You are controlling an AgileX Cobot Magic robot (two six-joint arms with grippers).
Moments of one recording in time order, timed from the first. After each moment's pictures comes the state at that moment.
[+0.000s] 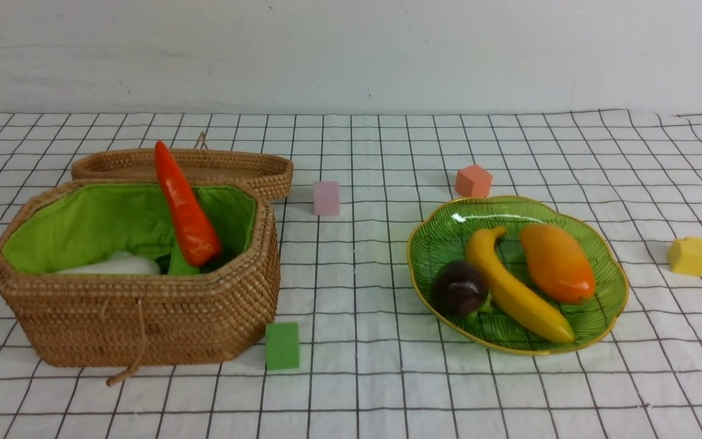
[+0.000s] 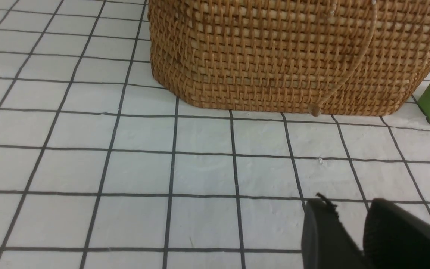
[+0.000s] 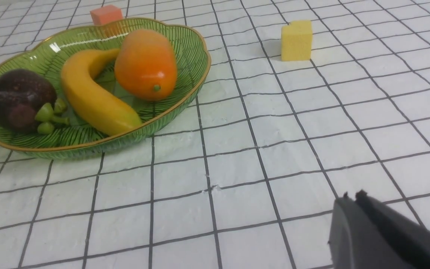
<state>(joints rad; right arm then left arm) -0.02 -0.01 0.01 -0.11 0.39 0.22 -0.05 -0.01 0.02 -0.03 0.42 -0.09</state>
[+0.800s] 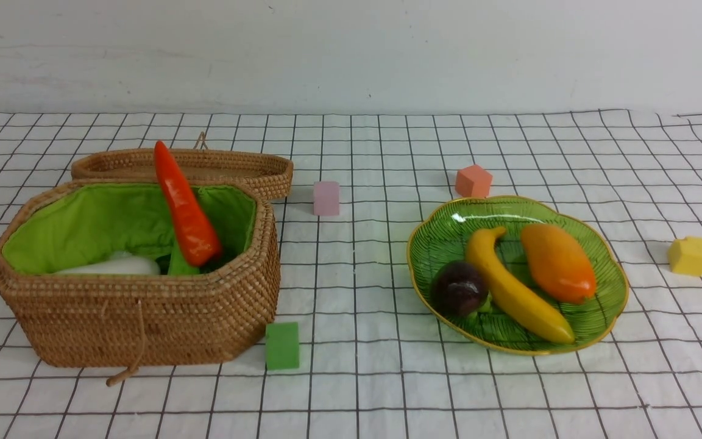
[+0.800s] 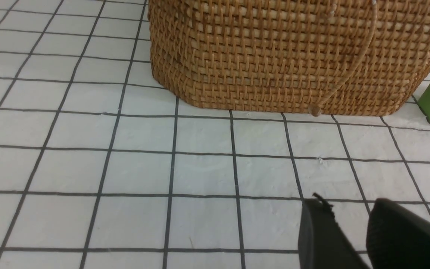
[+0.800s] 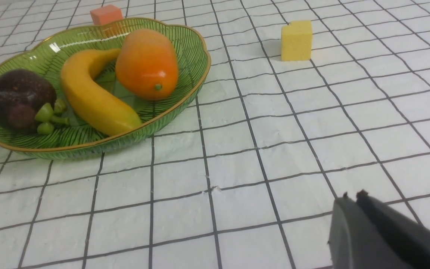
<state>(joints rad) -0.02 -0.01 0.01 -0.11 0.39 0.22 -0.05 -0.01 0.02 -0.03 0.42 -0.09</state>
